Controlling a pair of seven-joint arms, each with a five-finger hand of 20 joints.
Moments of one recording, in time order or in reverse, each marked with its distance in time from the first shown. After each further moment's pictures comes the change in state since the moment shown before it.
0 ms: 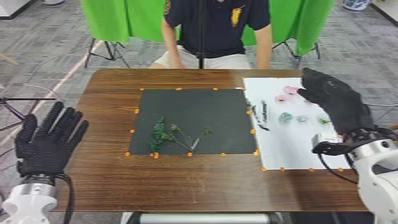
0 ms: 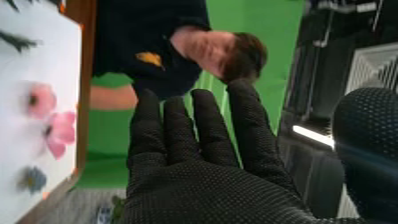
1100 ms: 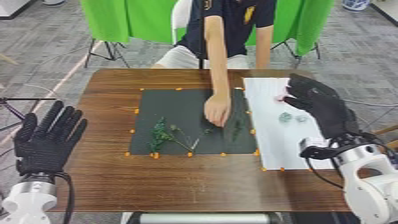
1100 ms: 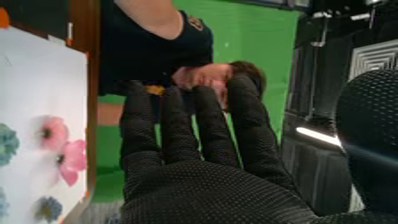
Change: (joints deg) left arm -0.8 0.0 0.2 0.1 -0.3 0.6 0.1; right arm -0.4 -0.9 -5.1 -0.4 -0.3 1.3 -1.2
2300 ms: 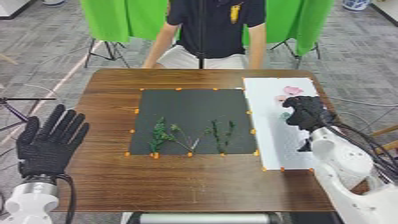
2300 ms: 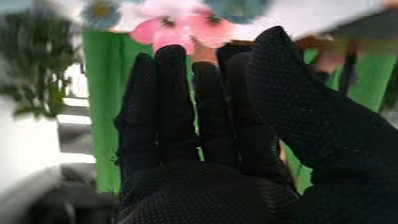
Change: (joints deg) left arm -0.1 -0.3 0.7 0.0 -1.1 2.0 0.0; right arm 16.7 12.6 -21.1 15.0 -84.7 1.0 13.5
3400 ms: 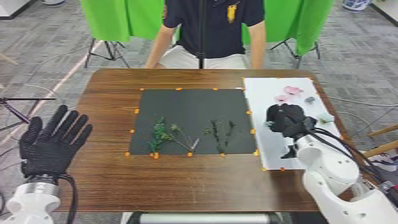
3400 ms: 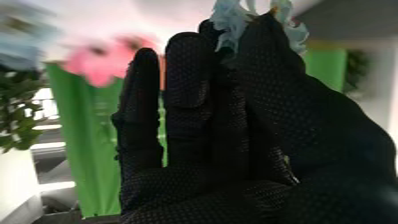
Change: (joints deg) left arm 0.0 -0.1 0.2 0.0 0.2 0.0 -0.8; right arm -1.5 -0.9 -4.6 -3.2 8.4 3.5 -2.4
